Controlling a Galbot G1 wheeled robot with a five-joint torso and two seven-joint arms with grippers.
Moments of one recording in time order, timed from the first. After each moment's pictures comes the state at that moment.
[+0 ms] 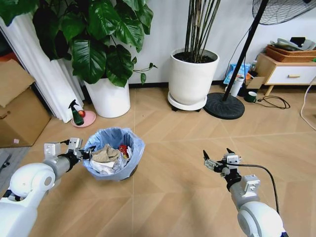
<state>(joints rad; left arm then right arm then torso) 1.22 -0.86 -0.63 -1.95 -0.79 0.74 0.03 -1.55 1.28 0.55 2.15 0.23 -0.27 0.05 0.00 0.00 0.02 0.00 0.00</state>
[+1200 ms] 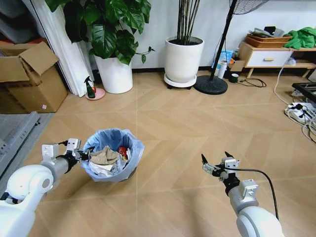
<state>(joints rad) 1.25 -0.87 -0.65 -1.97 -0.80 0.74 0.03 -1.60 1.28 0.55 2.17 0.20 -0.24 0.05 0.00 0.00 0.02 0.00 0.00</state>
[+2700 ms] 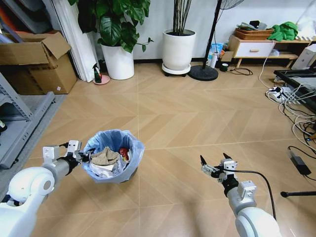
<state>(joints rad) 1.28 -0.89 -0.65 -1.97 -0.79 0.74 0.02 -1.60 1.29 0.55 2.13 0.22 -0.20 0.03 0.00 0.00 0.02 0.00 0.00</state>
